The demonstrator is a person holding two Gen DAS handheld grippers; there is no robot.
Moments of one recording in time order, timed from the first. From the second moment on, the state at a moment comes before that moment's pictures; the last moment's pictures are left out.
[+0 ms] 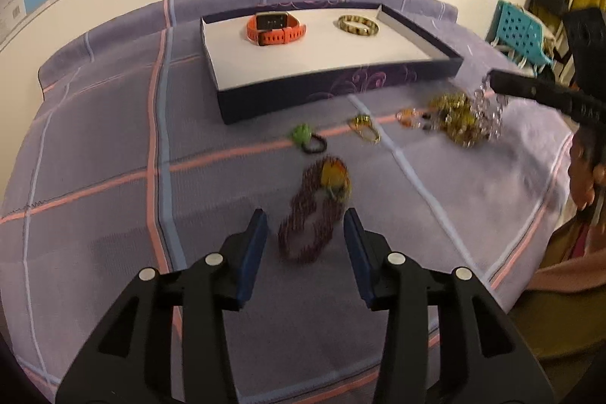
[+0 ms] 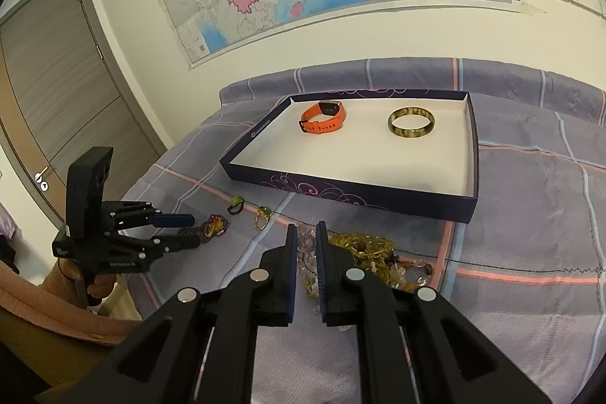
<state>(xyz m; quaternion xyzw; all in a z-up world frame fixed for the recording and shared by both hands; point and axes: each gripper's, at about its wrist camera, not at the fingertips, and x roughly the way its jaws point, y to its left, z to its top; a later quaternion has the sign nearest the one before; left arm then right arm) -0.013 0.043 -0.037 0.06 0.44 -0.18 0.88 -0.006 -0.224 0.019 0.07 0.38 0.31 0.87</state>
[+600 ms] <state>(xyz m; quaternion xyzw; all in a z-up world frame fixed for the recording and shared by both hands) -0.008 0.054 0.024 -0.01 0.36 -0.22 0.91 -0.004 -0.219 0.015 0.07 0.38 0.31 0.87</state>
